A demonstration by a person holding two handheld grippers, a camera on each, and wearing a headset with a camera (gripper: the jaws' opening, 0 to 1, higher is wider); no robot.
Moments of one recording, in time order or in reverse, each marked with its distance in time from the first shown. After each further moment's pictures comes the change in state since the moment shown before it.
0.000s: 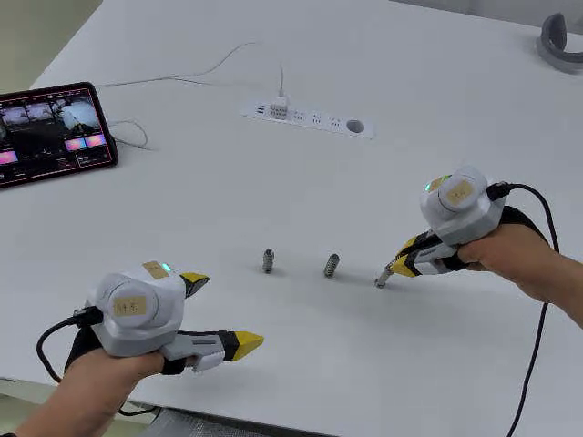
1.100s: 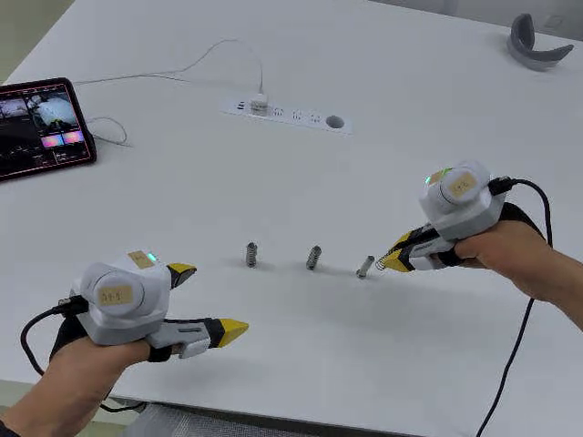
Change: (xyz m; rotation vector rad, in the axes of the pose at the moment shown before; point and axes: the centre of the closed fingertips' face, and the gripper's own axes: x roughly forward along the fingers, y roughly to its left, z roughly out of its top) left arm 0.001 0.003 0.003 0.025 -0.017 -0.001; right arm -0.020 0.001 -0.007 0.048 -0.039 -0.015
